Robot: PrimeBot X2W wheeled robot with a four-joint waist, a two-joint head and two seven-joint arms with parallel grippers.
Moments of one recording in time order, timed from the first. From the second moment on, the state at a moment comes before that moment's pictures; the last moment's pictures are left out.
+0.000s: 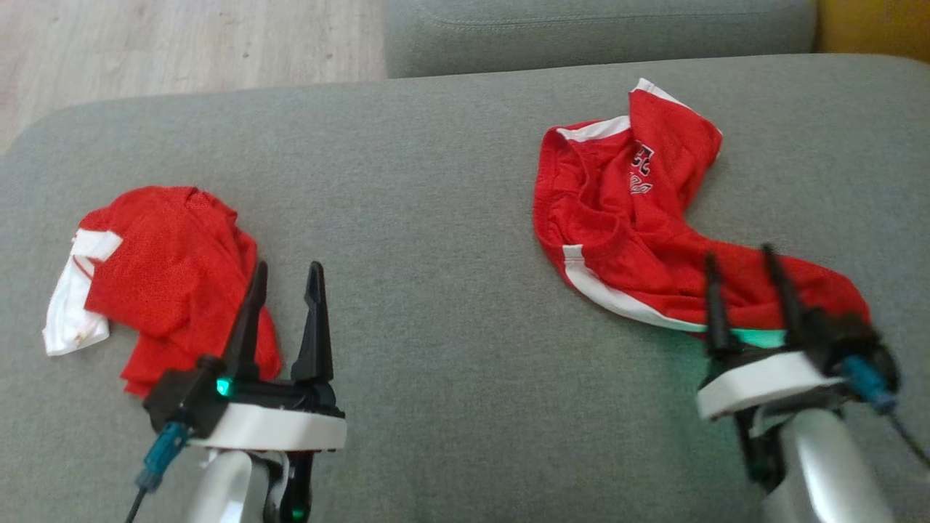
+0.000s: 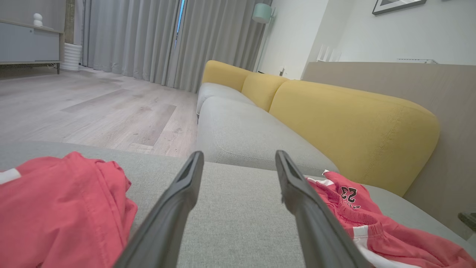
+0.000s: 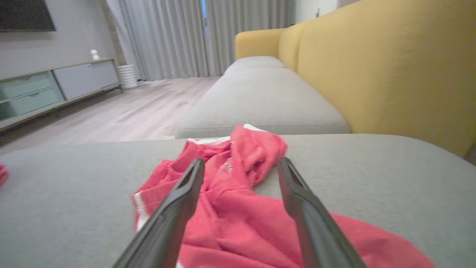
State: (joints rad) left arm -0.13 0.05 -0.18 0.20 -0.35 -0.13 -0.25; right arm -0.19 -0.05 -0.01 0.39 0.06 0.13 -0.25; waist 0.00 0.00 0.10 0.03
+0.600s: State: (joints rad) left arm -0.14 0.05 -0.25 0.21 -0.37 -0.13 -0.25; right arm -0.39 -0.05 0.19 0.70 0.11 0.13 -0.13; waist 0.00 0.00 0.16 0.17
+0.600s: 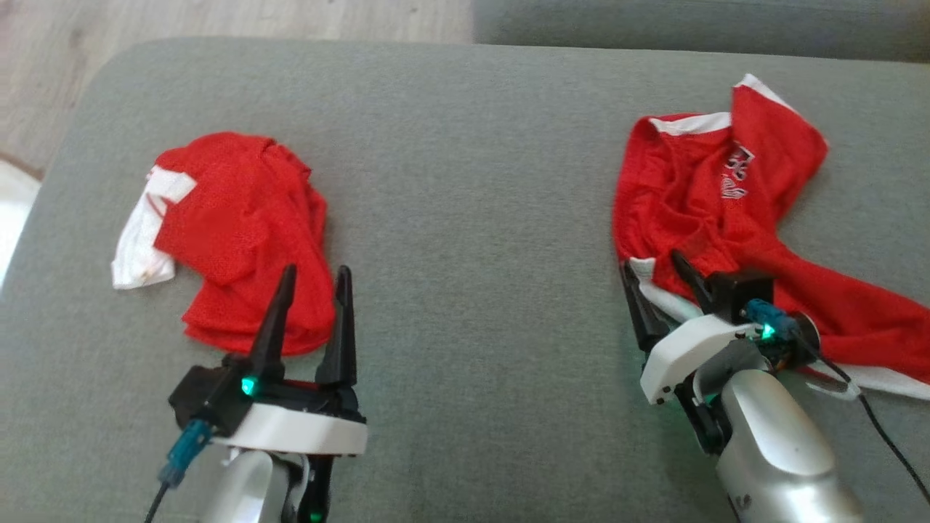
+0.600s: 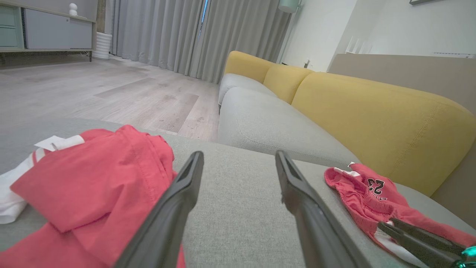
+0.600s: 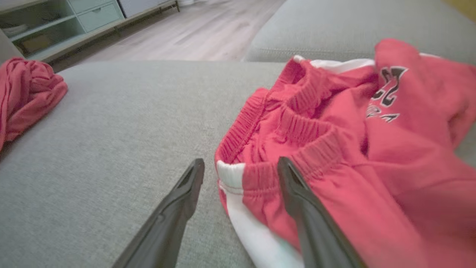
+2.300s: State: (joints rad) left arm -0.15 0.05 -0.19 0.19 -0.37 -0.13 -0.25; right arm -0.49 -0.18 0.53 0.76 0.51 0.13 -0.25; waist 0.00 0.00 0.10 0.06
